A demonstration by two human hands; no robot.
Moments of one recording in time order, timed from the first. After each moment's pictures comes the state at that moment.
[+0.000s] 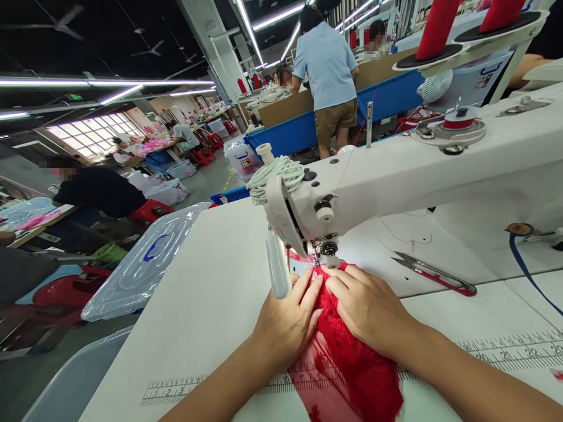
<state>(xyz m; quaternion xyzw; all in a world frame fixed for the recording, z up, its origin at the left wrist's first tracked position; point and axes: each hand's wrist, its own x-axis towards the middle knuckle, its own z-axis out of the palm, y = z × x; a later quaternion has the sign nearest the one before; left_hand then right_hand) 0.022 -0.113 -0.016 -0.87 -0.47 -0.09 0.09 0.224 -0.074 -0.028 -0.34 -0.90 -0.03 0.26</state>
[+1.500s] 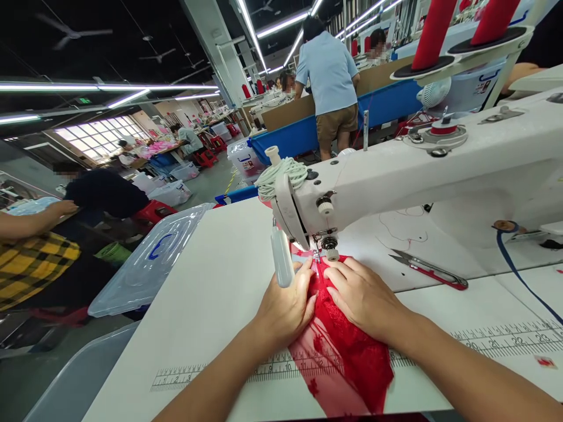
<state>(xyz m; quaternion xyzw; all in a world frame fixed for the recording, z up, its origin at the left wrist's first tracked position) 0.018 -0.100 -0.007 -0.88 -0.45 -0.15 0.08 0.223 -0.069 -0.031 -0.32 -0.91 0.00 0.26</state>
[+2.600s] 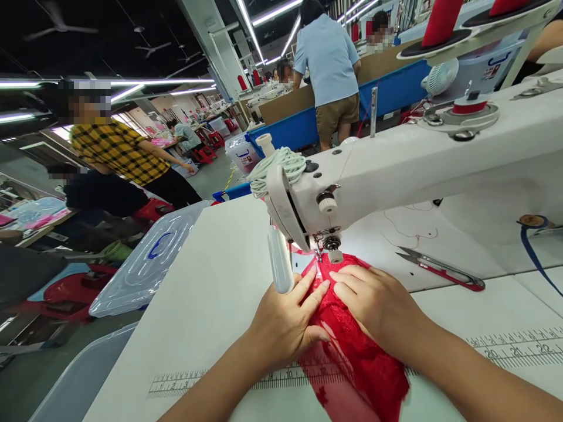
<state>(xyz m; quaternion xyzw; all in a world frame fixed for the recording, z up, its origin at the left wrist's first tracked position) 0.014 -0.112 -0.010 -0.89 -0.40 -0.17 0.13 0.234 -0.077 -0.031 -0.28 -0.91 -0.11 0.29</state>
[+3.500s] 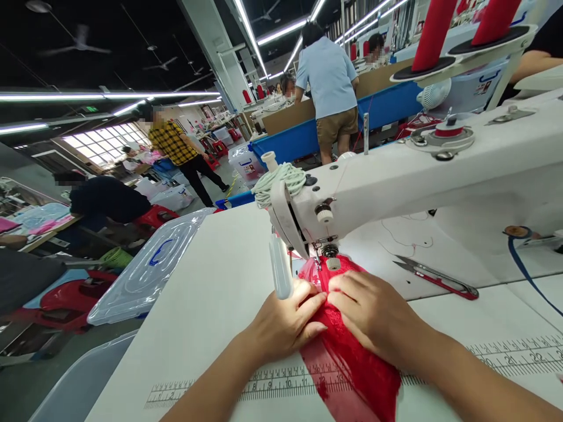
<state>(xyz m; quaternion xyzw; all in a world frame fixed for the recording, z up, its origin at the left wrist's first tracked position) 0.009 -0.097 -0.002 -0.92 -0.33 -0.18 0.07 0.231 -0.076 -0.018 -0.24 -0.91 -0.04 0.32</state>
